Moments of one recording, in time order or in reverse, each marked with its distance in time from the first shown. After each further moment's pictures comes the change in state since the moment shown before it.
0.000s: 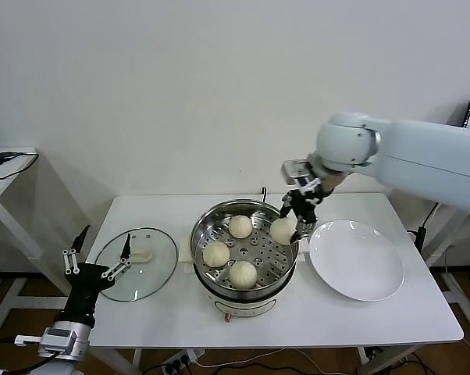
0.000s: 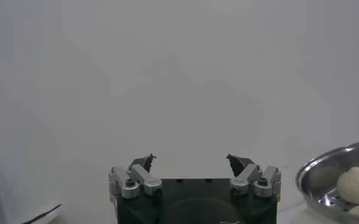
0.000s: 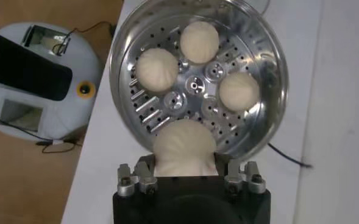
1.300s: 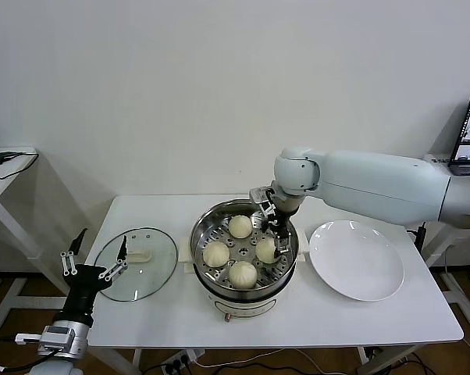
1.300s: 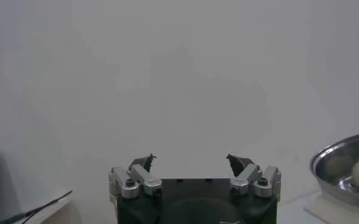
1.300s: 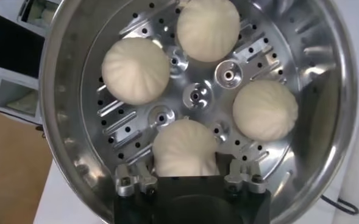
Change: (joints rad) left arm -0.015 -0.005 -0.013 0.042 -0.004 -0.002 0.005; right arm -0.201 0.133 0.064 -0.145 -0.123 -0.013 -0.006
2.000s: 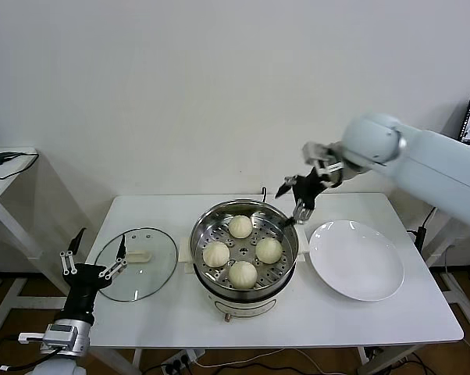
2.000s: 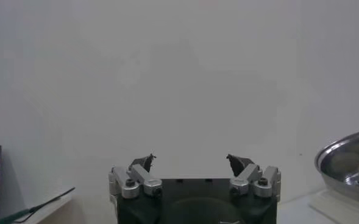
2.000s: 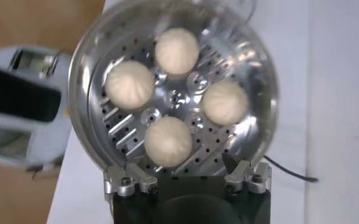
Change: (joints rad) left arm -0.013 -0.002 0.013 0.003 0.031 0.010 -0.040; right arm -0.163 -0.368 0.457 0.129 0.186 0.087 0.152
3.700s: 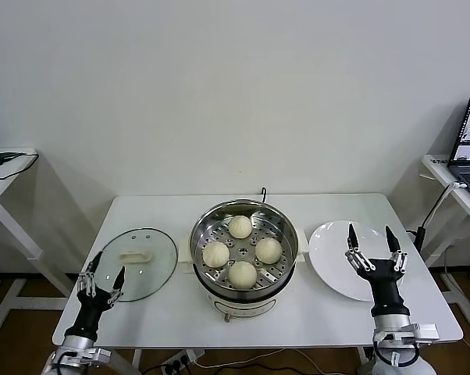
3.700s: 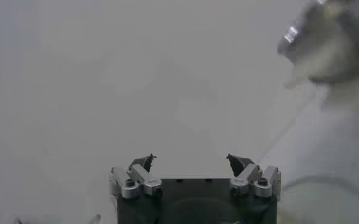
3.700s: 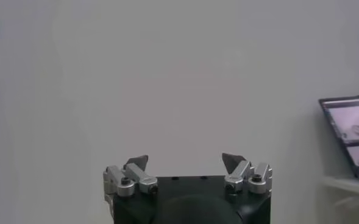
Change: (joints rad) left arm -0.072 0.101 -0.013 0.466 0.907 -0.361 -0.326; right arm -1.983 0.590 1.545 0.488 -0.145 0.691 1.060
